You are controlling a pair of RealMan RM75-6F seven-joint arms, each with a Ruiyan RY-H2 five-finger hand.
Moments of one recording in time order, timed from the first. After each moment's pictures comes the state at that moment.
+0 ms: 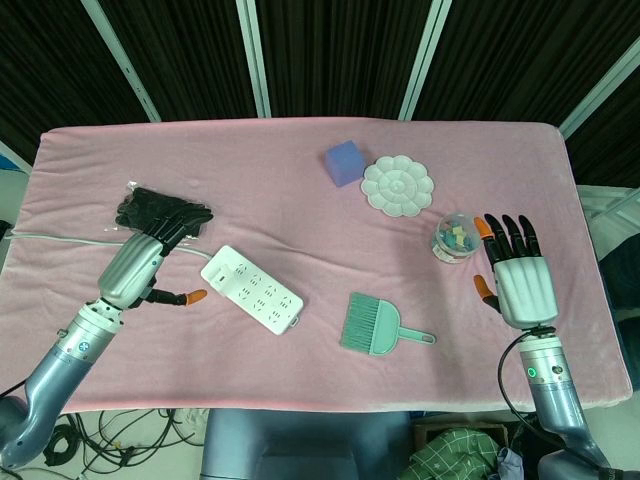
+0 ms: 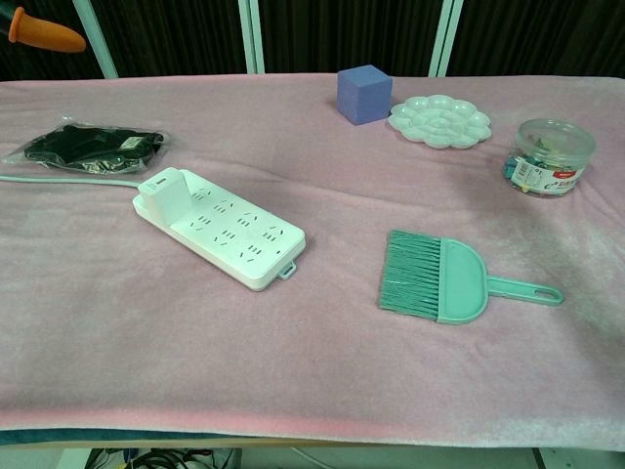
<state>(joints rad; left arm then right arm) -0.57 -1.08 -0.21 -1.84 1.49 1.16 -0.31 0.38 -1.22 0.23 -1.74 -1.31 1.33 -0.44</state>
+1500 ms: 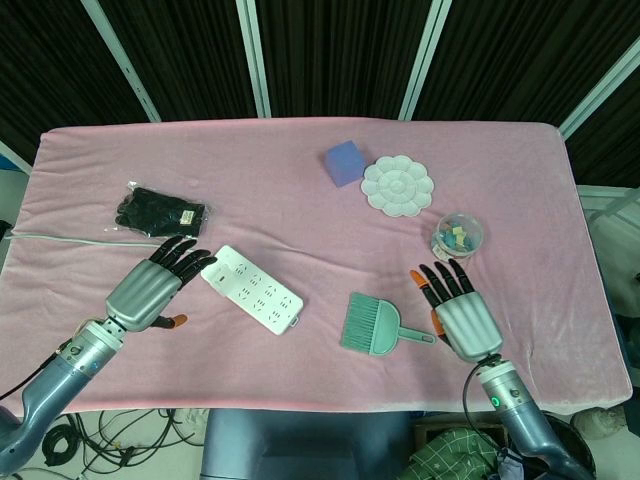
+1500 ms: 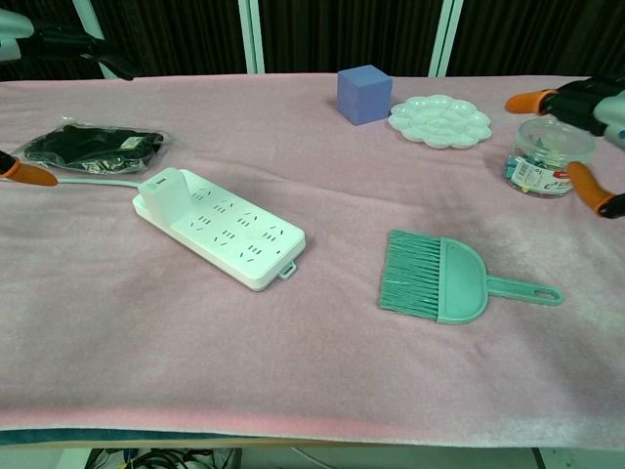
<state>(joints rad) -0.58 -1.08 -0.07 -1.78 1.53 1.04 0.18 0.42 -1.32 0.07 -1.74 -1.44 1.21 -0.51</state>
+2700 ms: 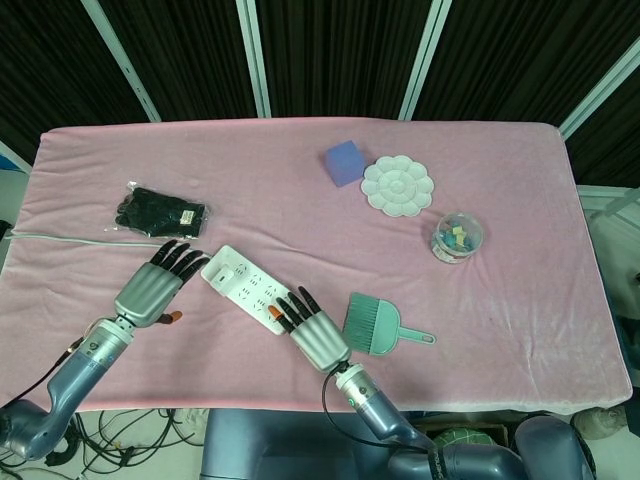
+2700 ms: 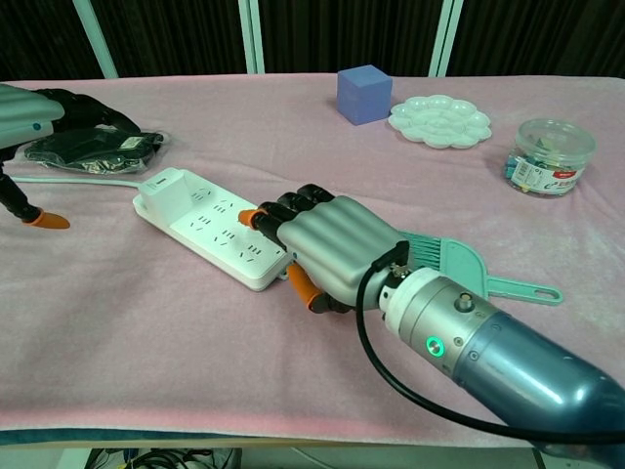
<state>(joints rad) -0.58 -1.29 -0.05 -1.50 1.49 1.04 0.21 0.67 -2.01 0.16 -1.33 -1.34 1.01 -0.73</state>
